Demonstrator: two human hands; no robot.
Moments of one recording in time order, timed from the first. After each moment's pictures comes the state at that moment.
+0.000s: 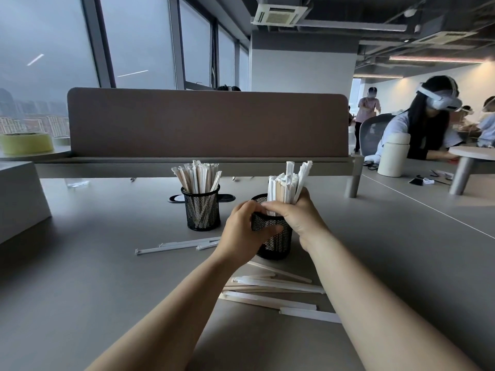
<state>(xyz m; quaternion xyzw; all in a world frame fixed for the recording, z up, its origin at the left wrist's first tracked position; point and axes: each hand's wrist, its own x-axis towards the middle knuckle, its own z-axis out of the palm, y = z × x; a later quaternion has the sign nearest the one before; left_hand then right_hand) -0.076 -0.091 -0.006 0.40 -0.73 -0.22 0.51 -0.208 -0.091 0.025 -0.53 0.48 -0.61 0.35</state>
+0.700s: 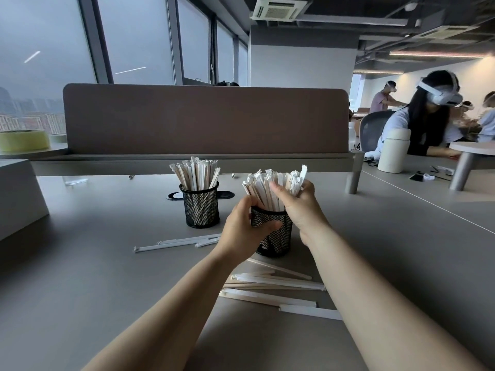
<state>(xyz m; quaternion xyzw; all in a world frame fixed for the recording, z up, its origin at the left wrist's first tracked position) -0.079 -0.097 -0.012 0.41 -0.71 -0.28 0.50 -0.213 -0.102 0.021 -0.50 0.49 -0.63 0.34</state>
